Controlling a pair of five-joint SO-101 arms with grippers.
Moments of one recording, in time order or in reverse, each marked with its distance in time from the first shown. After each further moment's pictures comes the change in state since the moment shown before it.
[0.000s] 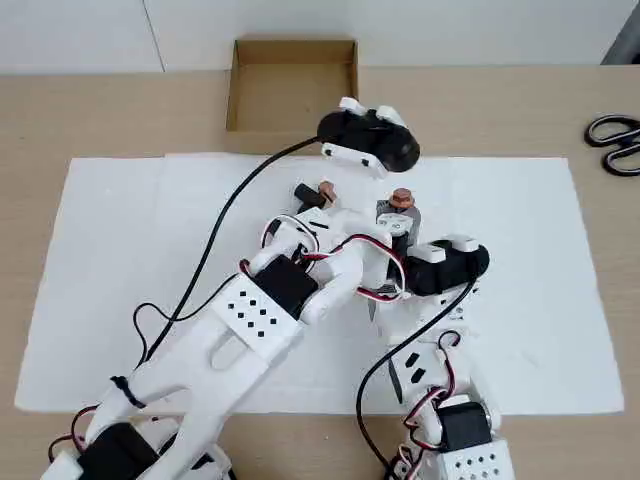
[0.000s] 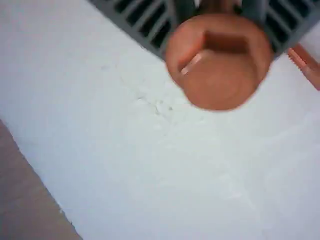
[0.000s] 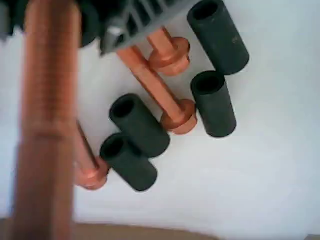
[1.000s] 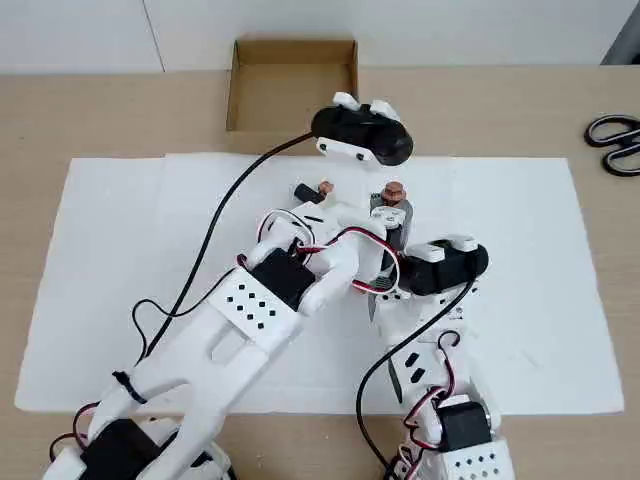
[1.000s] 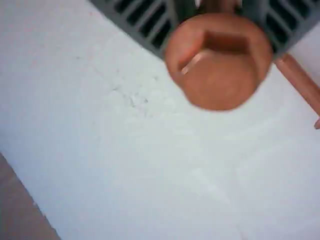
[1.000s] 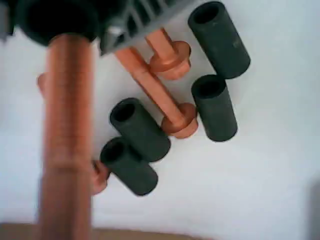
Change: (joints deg) left arm -1.4 1.7 -0.3 -0.4 -0.8; right arm -0.1 0.1 0.0 0.1 0.0
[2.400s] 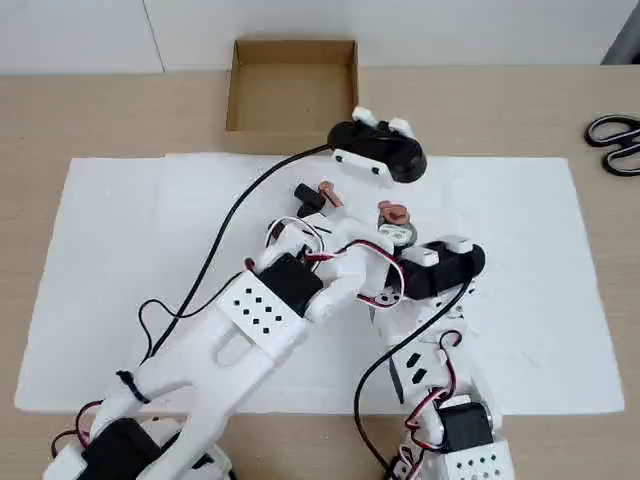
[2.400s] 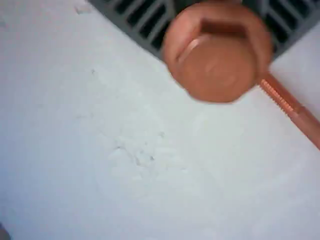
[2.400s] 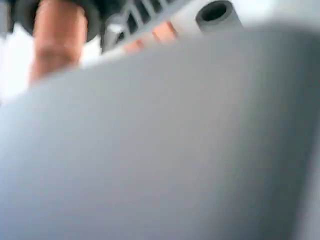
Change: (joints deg) left arm 2.5 0.4 -0.4 5.8 -1.2; right arm 0.0 -0.4 0.0 -0.6 5.3
